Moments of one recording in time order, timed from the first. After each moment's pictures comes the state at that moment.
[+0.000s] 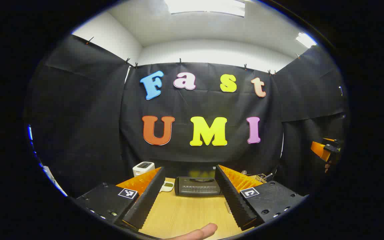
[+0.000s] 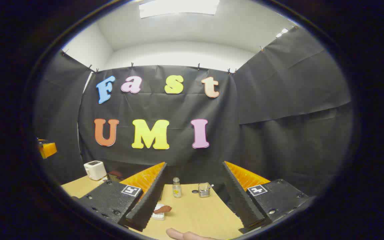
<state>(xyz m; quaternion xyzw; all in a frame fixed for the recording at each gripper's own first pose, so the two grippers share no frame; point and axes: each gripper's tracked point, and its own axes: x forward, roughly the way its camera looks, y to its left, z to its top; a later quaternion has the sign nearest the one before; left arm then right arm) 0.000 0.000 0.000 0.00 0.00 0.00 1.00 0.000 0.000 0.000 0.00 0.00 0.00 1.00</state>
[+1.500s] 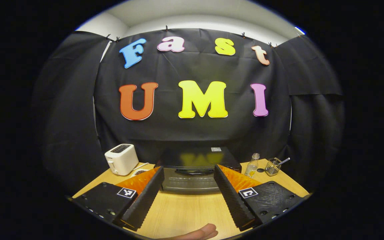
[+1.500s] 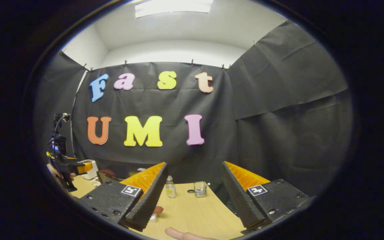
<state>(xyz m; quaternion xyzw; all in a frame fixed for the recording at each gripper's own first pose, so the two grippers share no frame) 0.219 -0.062 -0.156 0.01 0.12 -0.04 0.99 0.053 -0.032 -0.059 0.02 0.01 -0.02 1.00</state>
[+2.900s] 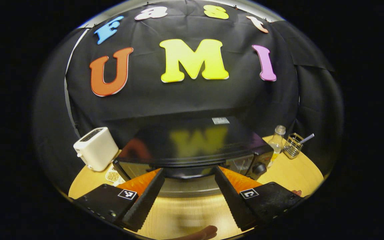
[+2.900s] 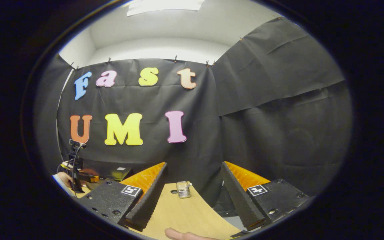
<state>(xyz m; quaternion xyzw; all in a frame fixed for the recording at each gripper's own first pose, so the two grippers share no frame) 0.328 -0.075 -0.316 0.05 0.29 -0.05 0.95 0.077 -0.091 -0.072 0.03 0.00 -0.07 1.00</state>
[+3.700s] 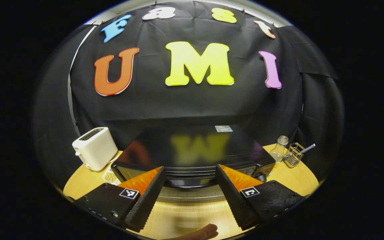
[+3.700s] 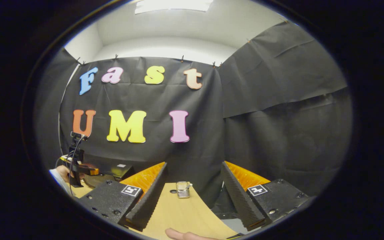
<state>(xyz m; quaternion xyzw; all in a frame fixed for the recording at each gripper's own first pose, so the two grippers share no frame) 0.366 -0.071 -0.279 0.02 0.22 -0.03 0.97 0.087 -0.094 -0.076 -0.01 0.00 -0.07 1.00</state>
